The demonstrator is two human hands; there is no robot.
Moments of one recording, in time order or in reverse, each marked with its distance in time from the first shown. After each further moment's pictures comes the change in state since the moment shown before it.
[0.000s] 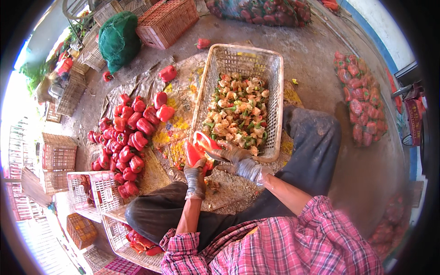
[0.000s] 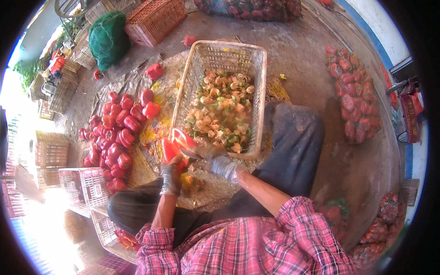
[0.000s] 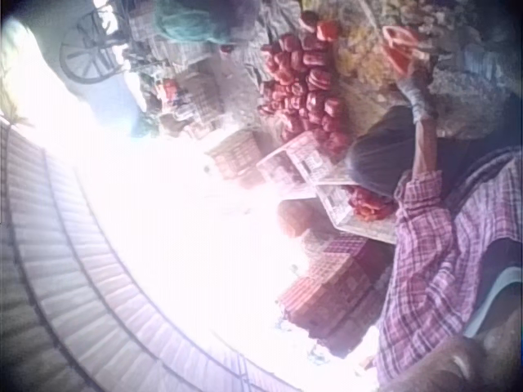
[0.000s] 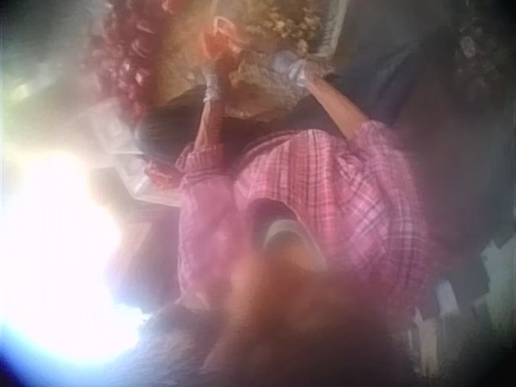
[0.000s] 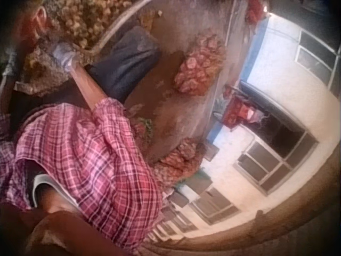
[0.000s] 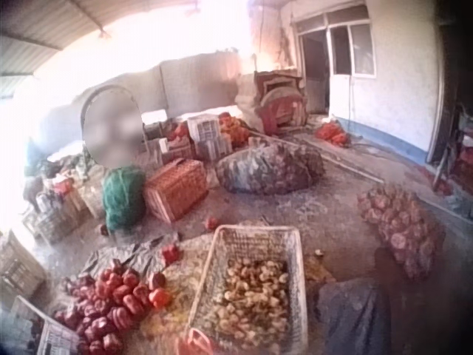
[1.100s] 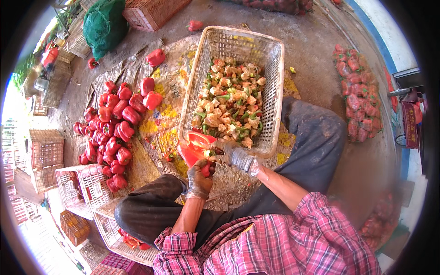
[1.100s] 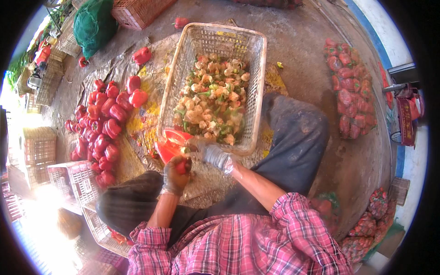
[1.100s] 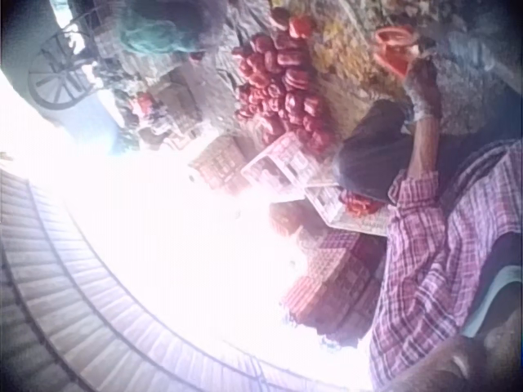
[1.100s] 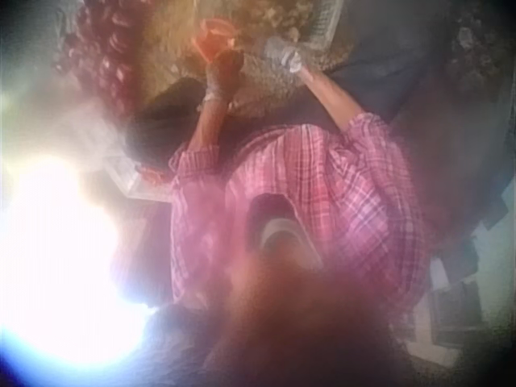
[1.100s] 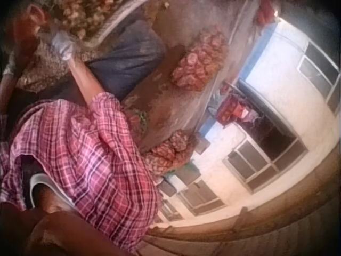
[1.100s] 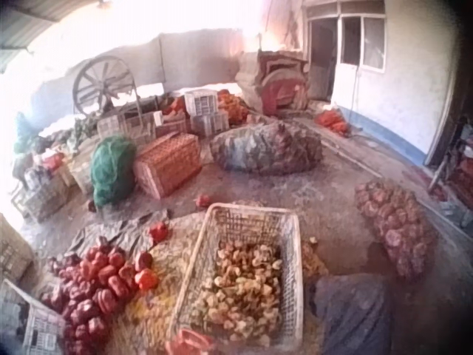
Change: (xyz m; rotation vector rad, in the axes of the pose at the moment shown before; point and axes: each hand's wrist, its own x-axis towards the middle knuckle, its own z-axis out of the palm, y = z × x) left_hand 0.000 -0.043 -0.004 -0.567 -0.053 -0.485; right_hand 0.021 0.027 0.024 0.368 -0.303 0.306
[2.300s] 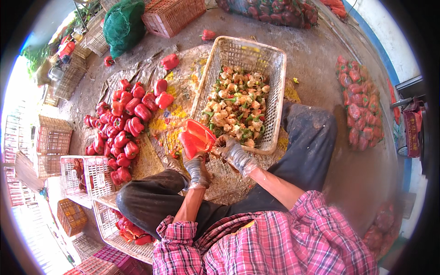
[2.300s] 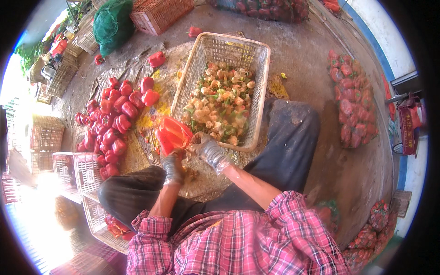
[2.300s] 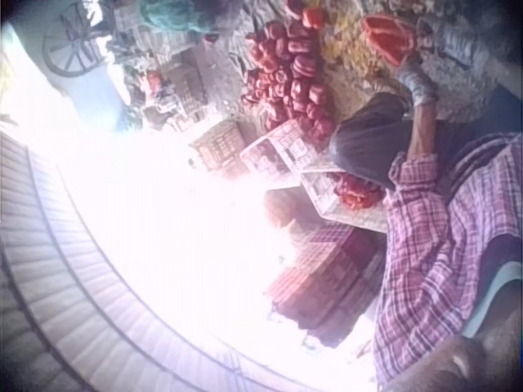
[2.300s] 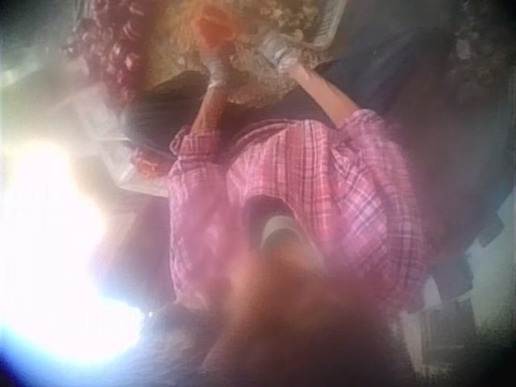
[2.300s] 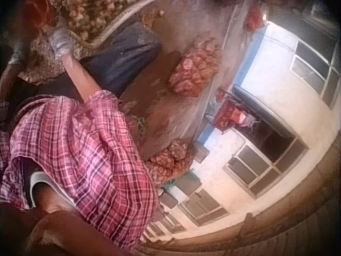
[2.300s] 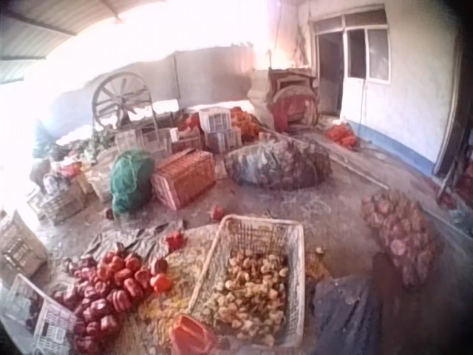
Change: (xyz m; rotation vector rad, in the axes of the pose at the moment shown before) left_hand 0.004 0.001 -0.005 0.465 0.224 0.566; right_hand -0.003 -0.014 0.038 0.624 0.312 0.138
